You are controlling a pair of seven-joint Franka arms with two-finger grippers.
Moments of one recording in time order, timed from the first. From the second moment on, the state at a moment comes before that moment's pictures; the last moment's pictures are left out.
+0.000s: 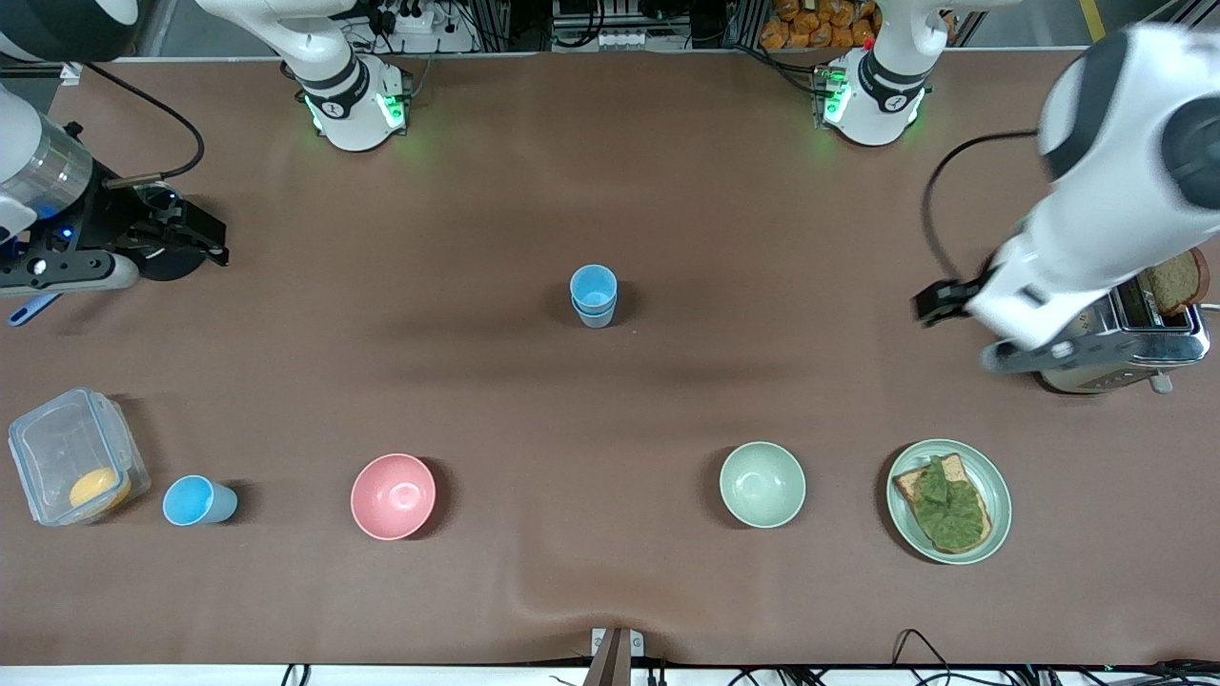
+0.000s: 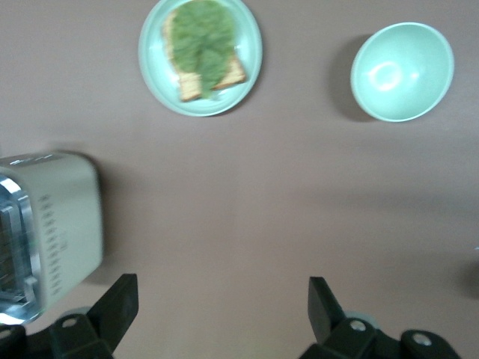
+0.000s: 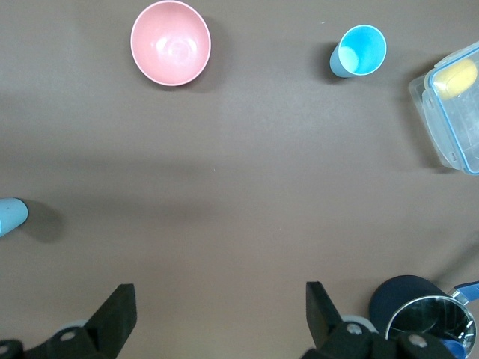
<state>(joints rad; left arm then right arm) -0.10 0.19 -0.11 -1.44 0.11 1.54 -0.27 0.04 0.01 0.05 -1.61 0.00 1.56 0.01</state>
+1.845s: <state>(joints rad) -0.08 0.03 0.00 -1.45 0.01 1.49 -0.07 0.08 0.01 0.07 -1.61 0.00 1.56 0.01</state>
